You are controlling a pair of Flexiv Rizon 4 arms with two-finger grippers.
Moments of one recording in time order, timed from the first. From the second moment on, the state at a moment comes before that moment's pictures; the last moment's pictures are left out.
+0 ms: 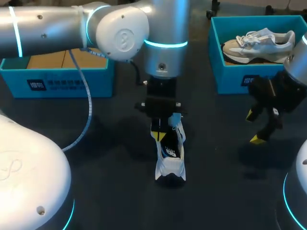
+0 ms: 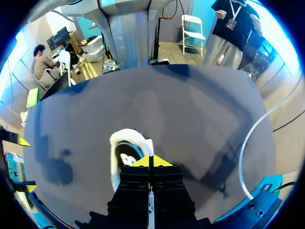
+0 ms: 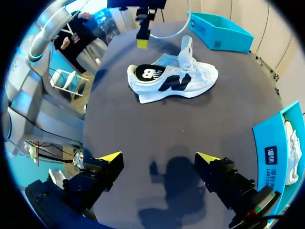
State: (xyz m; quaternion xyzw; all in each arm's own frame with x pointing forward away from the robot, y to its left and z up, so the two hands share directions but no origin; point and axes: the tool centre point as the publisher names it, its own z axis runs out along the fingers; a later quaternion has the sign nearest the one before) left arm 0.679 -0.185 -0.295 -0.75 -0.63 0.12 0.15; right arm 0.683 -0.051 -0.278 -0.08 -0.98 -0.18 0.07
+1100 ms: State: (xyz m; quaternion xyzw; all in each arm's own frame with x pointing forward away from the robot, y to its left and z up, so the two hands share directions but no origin) left arm 0.670 -0.205 -0.361 -0.78 -0.60 0.09 0.14; right arm 0.683 -0.051 -0.279 -0.08 -0.98 -0.18 0.07
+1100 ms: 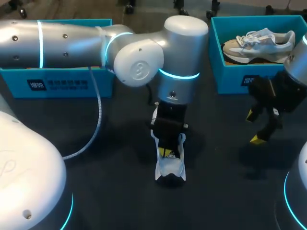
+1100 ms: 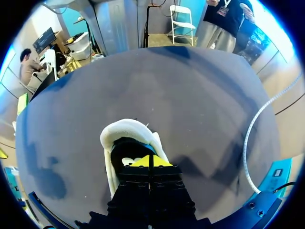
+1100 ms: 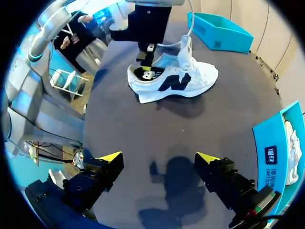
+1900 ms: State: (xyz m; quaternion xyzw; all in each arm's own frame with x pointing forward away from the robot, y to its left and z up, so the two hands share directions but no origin) left arm 0.689 -0.188 -0.377 -0.77 -0.63 0.01 0.13; right arm 0.683 -0.050 -0.279 -0.08 -0.98 -0.18 0.07
